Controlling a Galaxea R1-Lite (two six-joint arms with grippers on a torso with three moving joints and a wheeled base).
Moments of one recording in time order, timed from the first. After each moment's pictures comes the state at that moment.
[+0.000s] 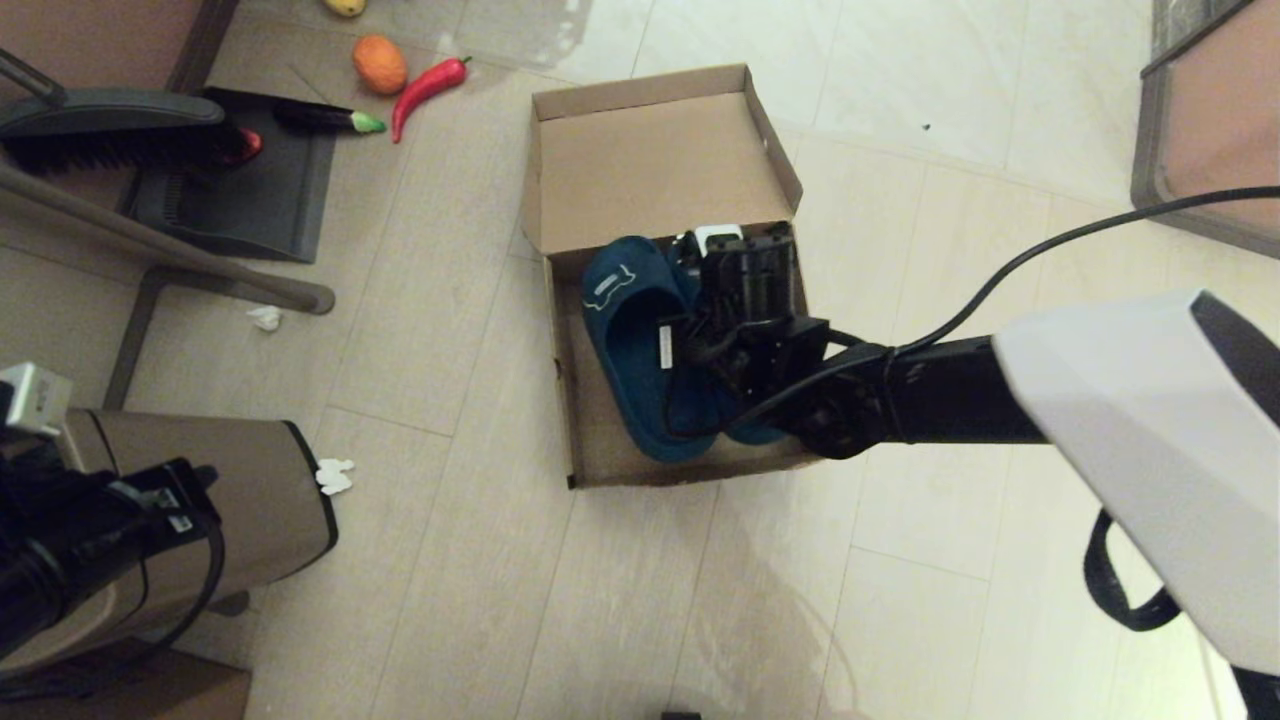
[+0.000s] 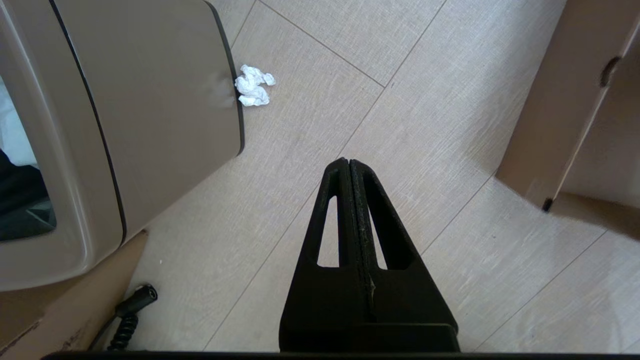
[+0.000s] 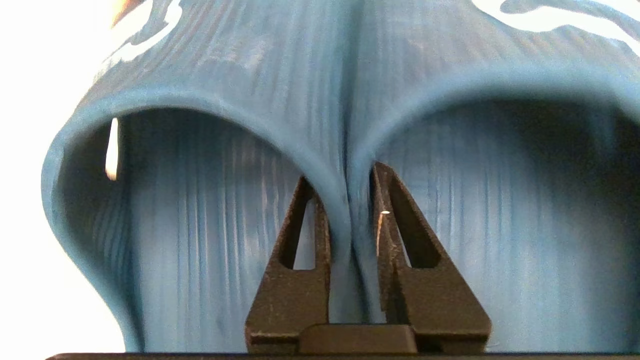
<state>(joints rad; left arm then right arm) 0.10 1.30 -0.44 -0.58 0.09 -0.17 0.64 2.24 -1.75 -0.37 -0.41 0.08</state>
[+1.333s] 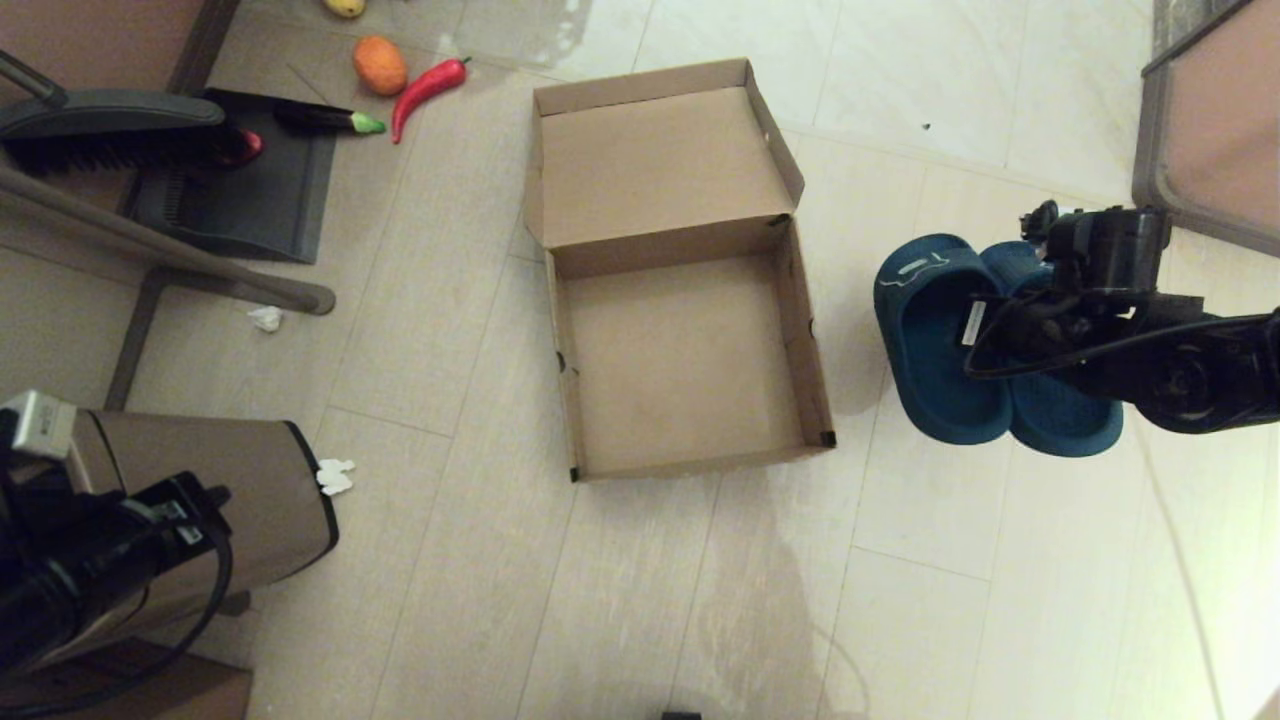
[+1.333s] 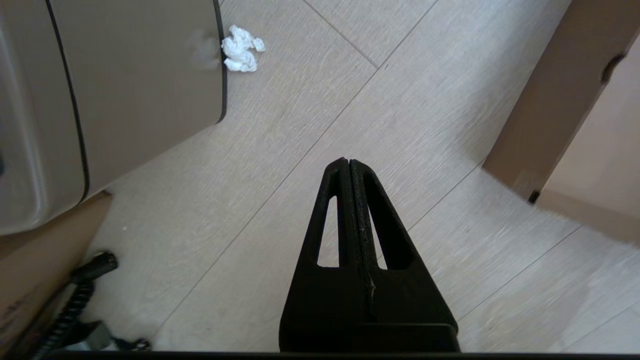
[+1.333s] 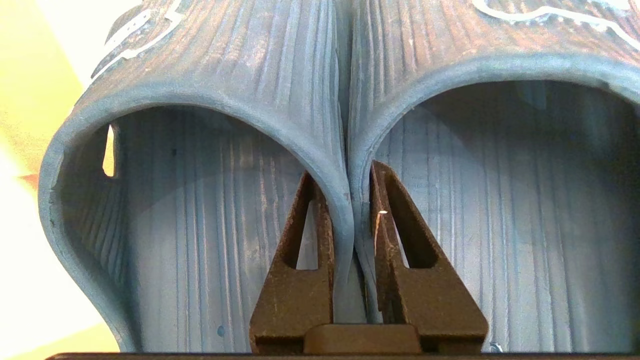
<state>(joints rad) 0.10 1.32 -0.41 -0.59 0.08 -0.30 0.11 1.89 -1.22 -0.45 -0.37 0.16</state>
